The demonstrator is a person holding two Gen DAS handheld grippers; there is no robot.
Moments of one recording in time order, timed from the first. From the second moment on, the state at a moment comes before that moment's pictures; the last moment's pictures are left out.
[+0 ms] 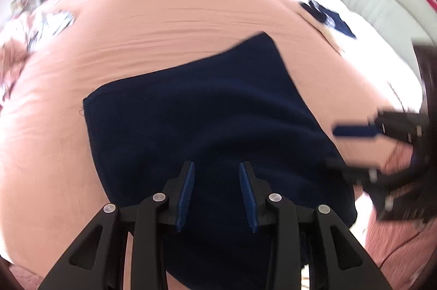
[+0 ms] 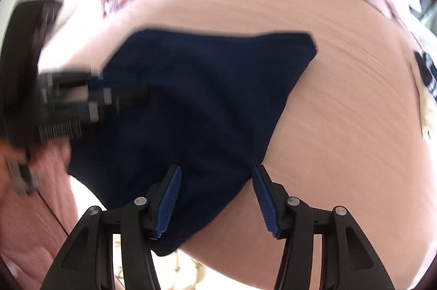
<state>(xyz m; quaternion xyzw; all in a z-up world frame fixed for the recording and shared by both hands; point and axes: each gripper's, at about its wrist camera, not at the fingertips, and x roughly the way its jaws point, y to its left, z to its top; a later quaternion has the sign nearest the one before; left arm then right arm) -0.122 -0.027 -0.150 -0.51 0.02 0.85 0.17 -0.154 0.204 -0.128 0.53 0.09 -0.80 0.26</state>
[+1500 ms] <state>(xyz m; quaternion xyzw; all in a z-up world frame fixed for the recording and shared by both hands) -0.053 -0.070 -0.155 -0.57 -0.23 0.78 0.10 -0.068 0.250 -0.137 0.57 -0.04 -0.78 0.24</state>
